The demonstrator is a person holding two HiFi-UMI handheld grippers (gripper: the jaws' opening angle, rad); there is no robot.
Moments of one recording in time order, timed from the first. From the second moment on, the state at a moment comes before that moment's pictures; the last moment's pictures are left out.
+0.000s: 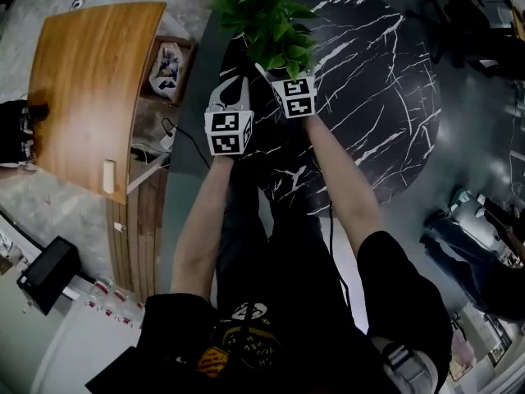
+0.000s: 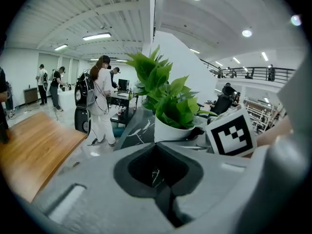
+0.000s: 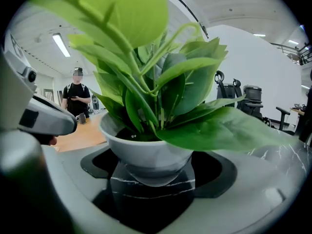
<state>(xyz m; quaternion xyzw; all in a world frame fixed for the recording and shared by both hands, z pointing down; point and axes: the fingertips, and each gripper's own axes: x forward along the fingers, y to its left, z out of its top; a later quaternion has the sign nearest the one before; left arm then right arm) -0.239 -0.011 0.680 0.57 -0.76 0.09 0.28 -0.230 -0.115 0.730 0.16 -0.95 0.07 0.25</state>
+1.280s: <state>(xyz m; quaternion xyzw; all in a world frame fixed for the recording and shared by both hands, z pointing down) -0.020 0.172 0.683 0.66 -0.67 0.09 0.32 -0.008 0.110 0.734 0.21 -0.93 0.09 0.29</state>
